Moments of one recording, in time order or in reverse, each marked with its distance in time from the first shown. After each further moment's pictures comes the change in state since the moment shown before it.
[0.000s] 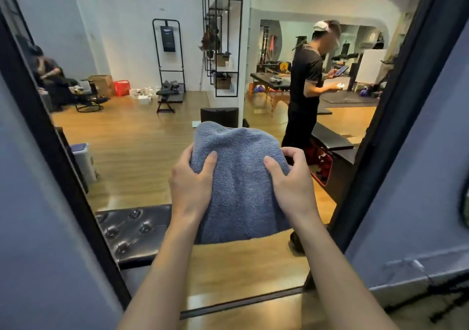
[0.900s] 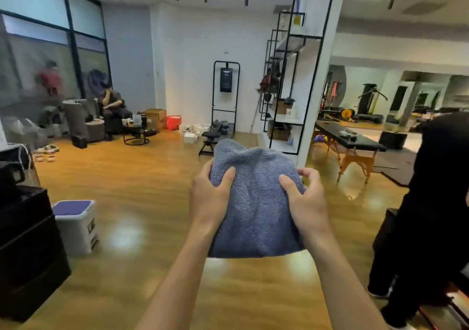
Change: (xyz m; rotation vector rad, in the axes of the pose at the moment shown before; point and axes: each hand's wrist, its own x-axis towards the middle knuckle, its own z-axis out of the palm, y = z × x) left_hand 0.794 -0.321 0.276 0.015 0.163 0.017; right_hand 0.767 0.214 0.491 0.170 -0.184 -0.035
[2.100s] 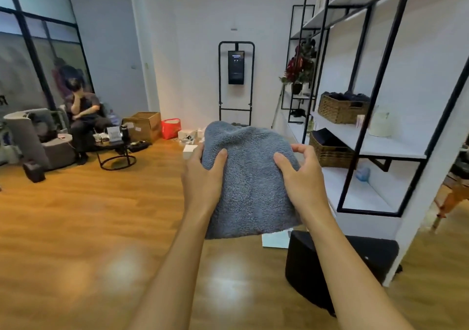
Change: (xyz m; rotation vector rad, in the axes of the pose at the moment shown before) left_hand 1.130 -0.567 0.409 0.019 0.061 0.013; right_hand 1.108 0.416 0.626 0.002 -0.034 -0.042
